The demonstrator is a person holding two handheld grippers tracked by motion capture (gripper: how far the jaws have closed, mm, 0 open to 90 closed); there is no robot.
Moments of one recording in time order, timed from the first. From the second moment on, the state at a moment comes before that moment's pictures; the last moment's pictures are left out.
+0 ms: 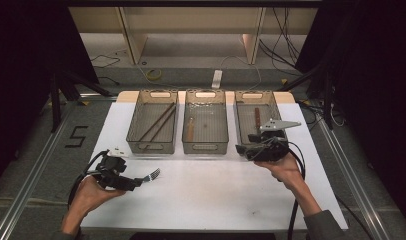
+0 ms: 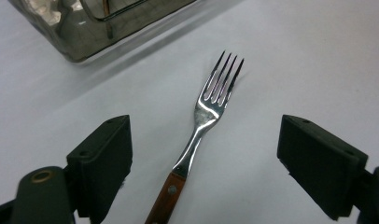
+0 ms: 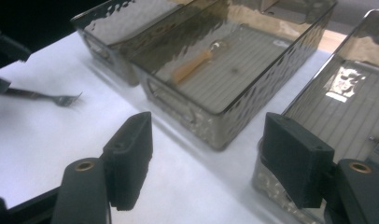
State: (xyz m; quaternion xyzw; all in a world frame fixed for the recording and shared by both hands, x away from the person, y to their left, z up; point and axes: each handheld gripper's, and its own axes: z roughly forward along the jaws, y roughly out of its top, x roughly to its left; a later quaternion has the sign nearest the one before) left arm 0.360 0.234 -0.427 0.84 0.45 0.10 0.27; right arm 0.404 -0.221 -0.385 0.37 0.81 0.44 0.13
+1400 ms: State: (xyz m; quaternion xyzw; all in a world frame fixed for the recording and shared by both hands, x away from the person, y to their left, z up) left arm 0.361 0.265 -0.453 0.87 0.48 0.05 0.13; right arm 0.341 -0.228 -0.420 0.35 0.81 0.47 0.11
